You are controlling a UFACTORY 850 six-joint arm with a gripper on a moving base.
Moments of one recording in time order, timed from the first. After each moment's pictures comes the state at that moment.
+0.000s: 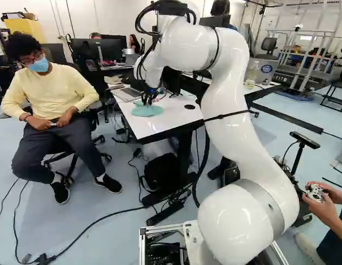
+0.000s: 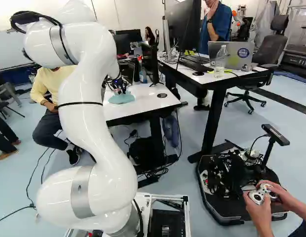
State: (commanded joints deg) arm 15.6 -38.3 -89.2 6.1 -19.6 0.0
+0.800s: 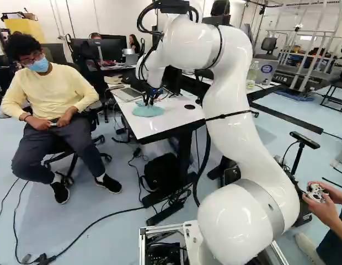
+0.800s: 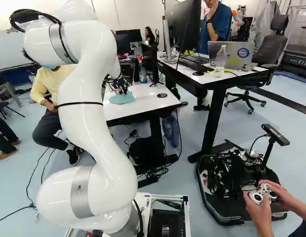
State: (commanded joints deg) arm 15.3 -37.6 -88.6 6.1 -19.6 0.0
